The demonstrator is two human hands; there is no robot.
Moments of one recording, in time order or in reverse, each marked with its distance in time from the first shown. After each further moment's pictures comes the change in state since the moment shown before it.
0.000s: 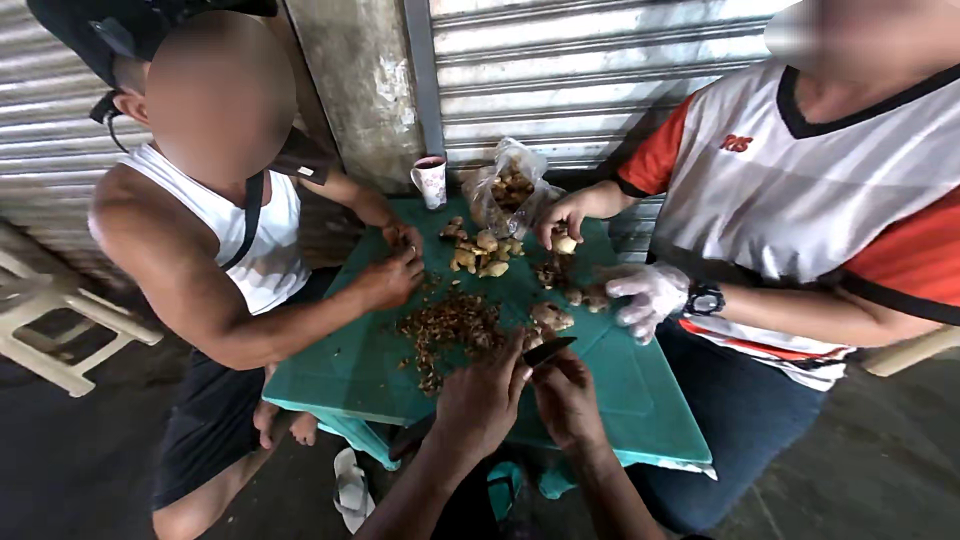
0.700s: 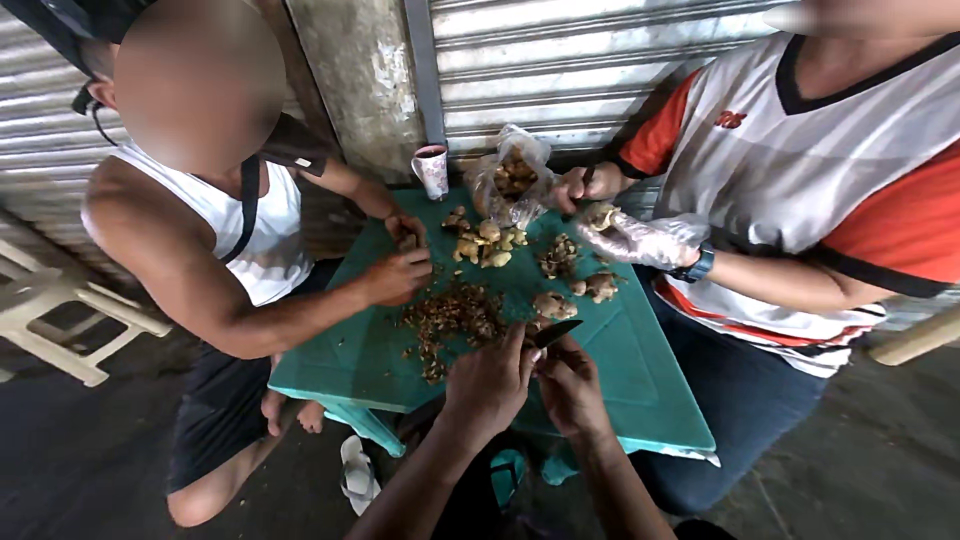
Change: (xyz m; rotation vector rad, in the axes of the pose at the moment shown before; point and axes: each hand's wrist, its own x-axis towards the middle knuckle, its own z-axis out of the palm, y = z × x) left_hand 0.007 0.010 0.006 0.081 0.073 -0.022; right_hand -0.003 -0.001 -0.005 0.009 -0.068 -0.016
